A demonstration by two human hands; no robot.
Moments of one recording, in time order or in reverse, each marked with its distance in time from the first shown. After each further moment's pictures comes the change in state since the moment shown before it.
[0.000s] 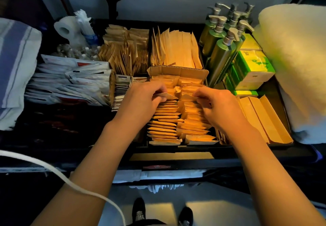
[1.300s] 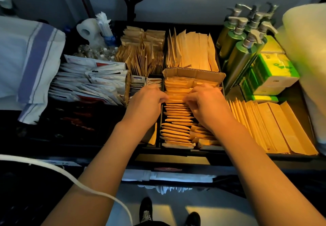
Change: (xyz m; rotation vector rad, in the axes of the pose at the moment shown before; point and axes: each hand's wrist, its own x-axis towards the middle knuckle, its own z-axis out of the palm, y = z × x) left_hand 0.000 -0.033 0.005 0.144 -0.039 -0.076; right_hand 0.036 -0.048 0.026 -0.229 -0.143 -0.163
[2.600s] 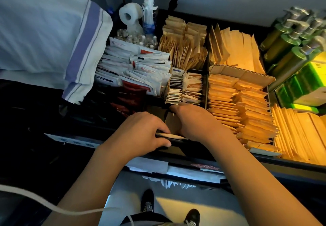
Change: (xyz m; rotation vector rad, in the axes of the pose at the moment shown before) left_hand -0.114 -0.080 -0.069 -0.039 -0.355 0.001; right_hand 0.018 -0.140 0.058 -0.043 -0.336 -0.213
